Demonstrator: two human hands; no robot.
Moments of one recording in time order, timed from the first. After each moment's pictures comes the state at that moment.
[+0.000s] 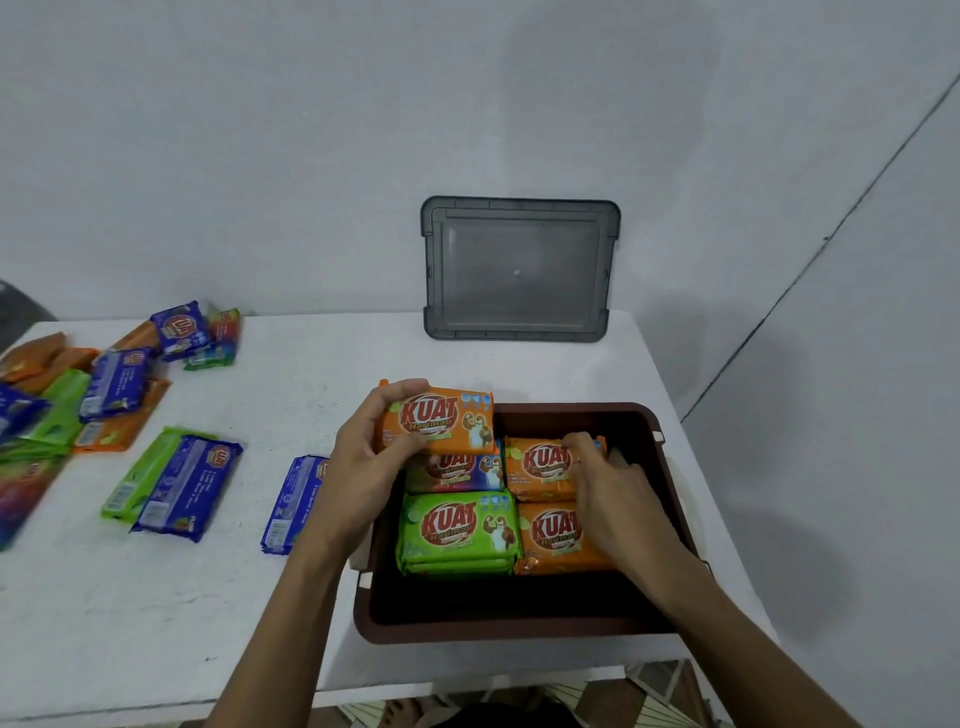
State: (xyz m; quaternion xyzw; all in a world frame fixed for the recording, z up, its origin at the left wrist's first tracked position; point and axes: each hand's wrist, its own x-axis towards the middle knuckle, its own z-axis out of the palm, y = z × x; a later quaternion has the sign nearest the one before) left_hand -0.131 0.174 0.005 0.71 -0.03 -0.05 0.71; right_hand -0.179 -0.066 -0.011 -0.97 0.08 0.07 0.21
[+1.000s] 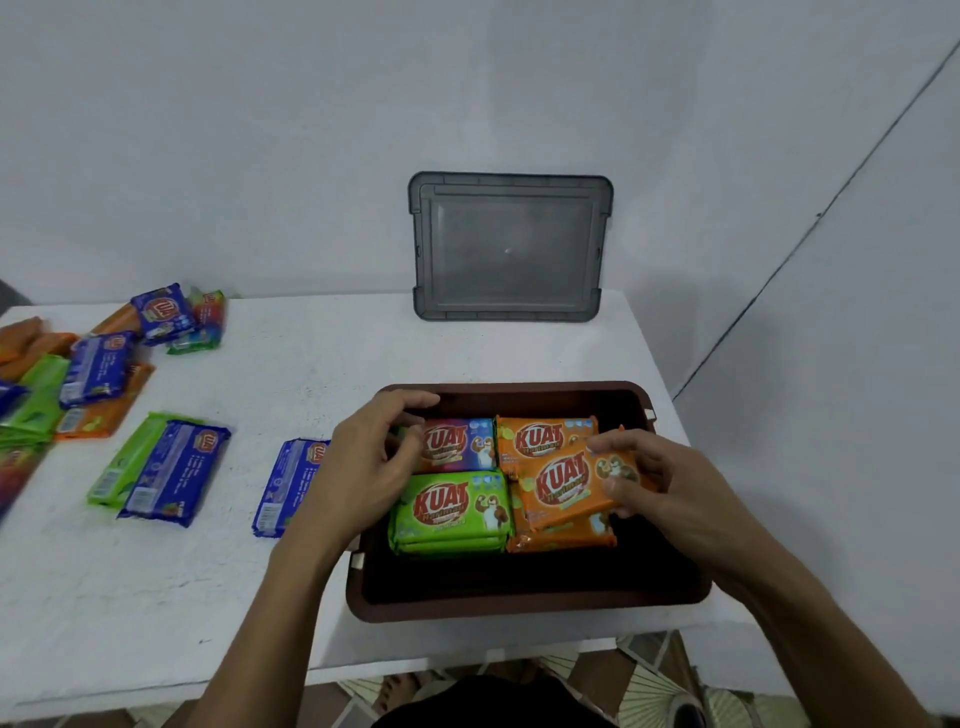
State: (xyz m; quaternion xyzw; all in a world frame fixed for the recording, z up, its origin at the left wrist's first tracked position) left_hand -0.134 0.178 -0.002 0.87 -0.15 0.01 0.47; right_hand -0.218 -0.105 0.032 -0.81 0.11 0.10 0.57
